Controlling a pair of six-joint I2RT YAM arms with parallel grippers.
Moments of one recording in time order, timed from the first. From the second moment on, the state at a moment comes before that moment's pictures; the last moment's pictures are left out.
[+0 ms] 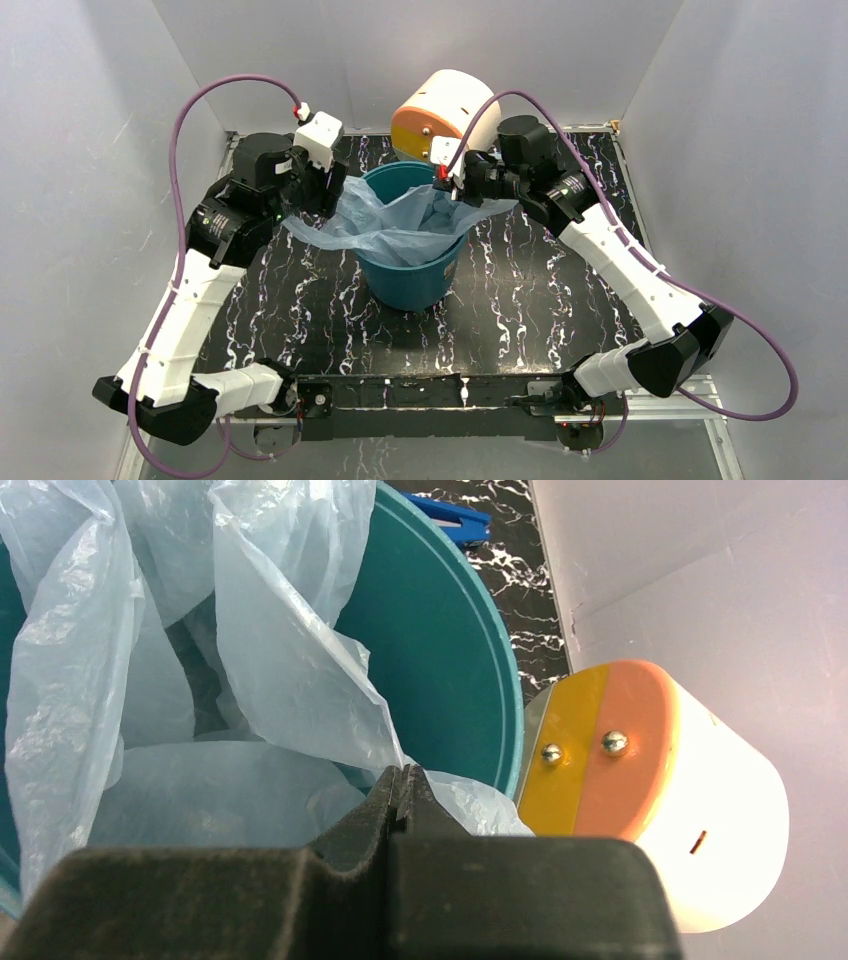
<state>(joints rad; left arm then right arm) -0.48 1.17 1.57 -0.88 -0.11 0.16 0.66 1.39 1.55 -0.57 -0.54 -0.73</state>
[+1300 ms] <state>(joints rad) -0.48 1.22 1.50 -0.90 0.04 0.41 0.66 1.41 1.55 -0.58 -0.40 -0.57</state>
